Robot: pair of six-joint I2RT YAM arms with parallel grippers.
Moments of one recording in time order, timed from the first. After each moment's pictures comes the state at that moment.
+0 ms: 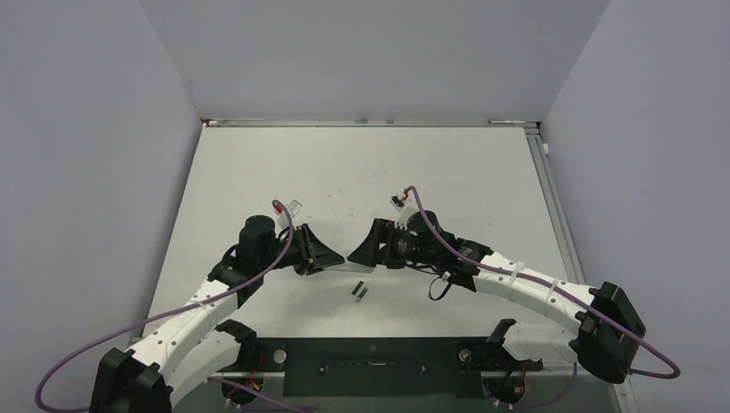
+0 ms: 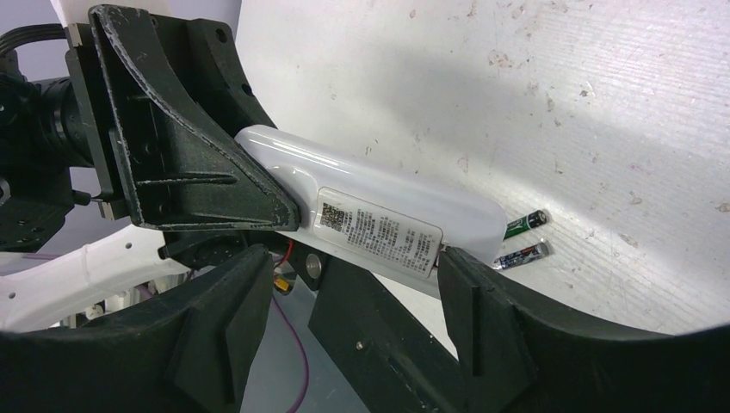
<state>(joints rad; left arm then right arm) -0.46 0.88 0.47 -0.05 0.62 -1.10 0.88 1.19 0.75 -0.07 -0.23 0.90</state>
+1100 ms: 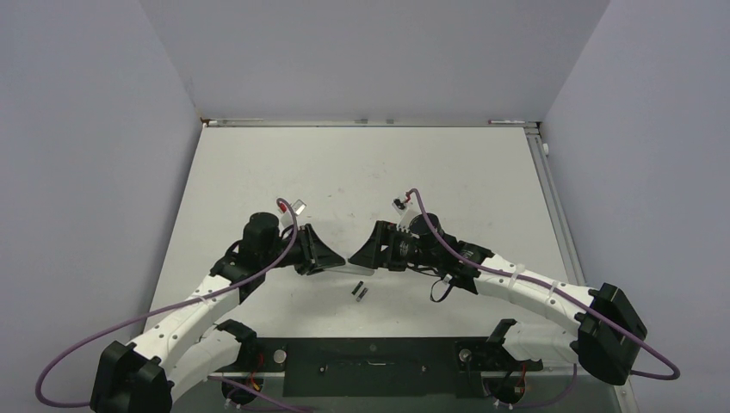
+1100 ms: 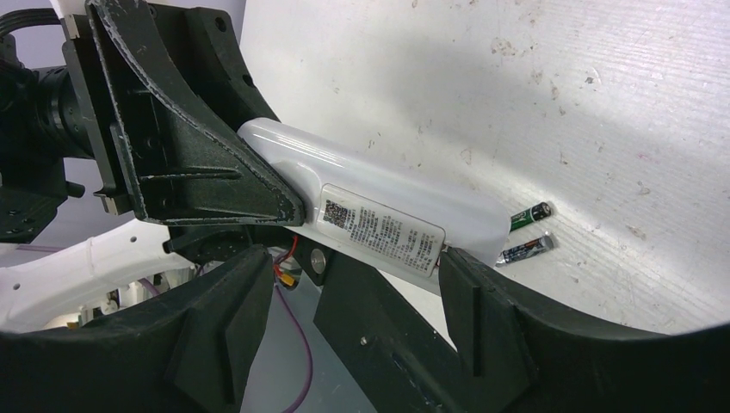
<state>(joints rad) -0.47 0.92 0.50 -0.11 0.62 -1.03 0.88 1.17 0.70 -0.02 -0.26 0.93</state>
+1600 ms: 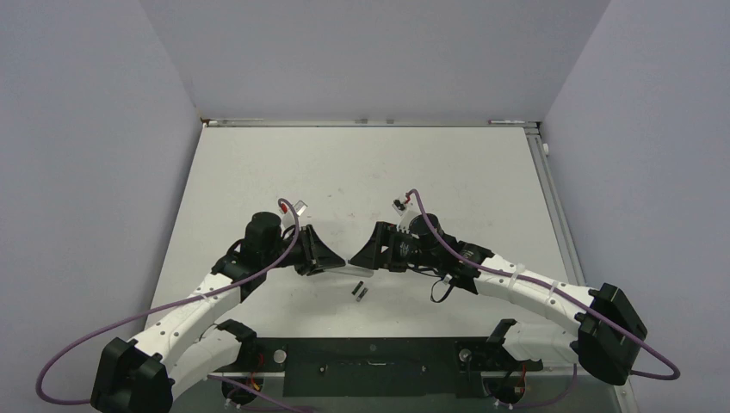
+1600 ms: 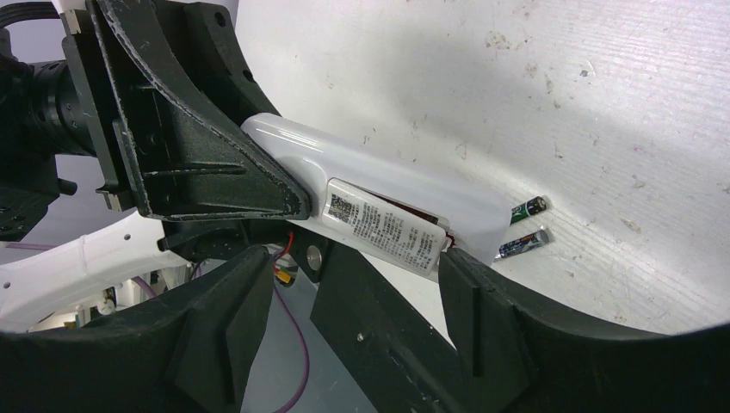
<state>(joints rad) -0.48 0.94 0.51 -0.13 0.61 -1.00 0.88 1.17 0.70 -0.03 -0.26 0.93</state>
